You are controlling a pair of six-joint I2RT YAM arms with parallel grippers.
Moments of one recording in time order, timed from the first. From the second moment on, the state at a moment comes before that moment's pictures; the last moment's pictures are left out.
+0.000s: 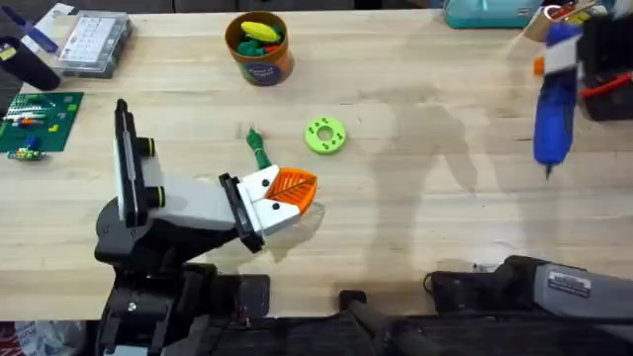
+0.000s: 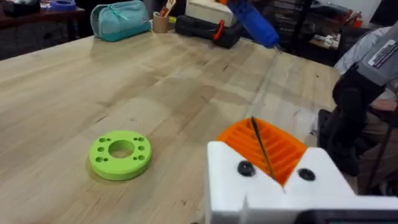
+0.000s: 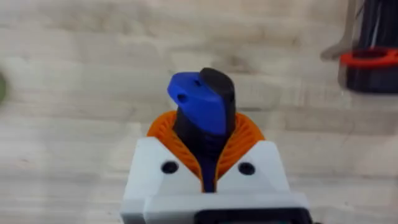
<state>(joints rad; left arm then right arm) -0.07 0.00 0.01 -0.11 1.05 -0.08 -0.25 1.35 1.37 -1.09 -0.08 -0.29</state>
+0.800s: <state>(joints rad) -0.07 0.00 0.01 -0.11 1.05 -0.08 -0.17 1.25 1.65 -1.04 -0.52 -0.25</state>
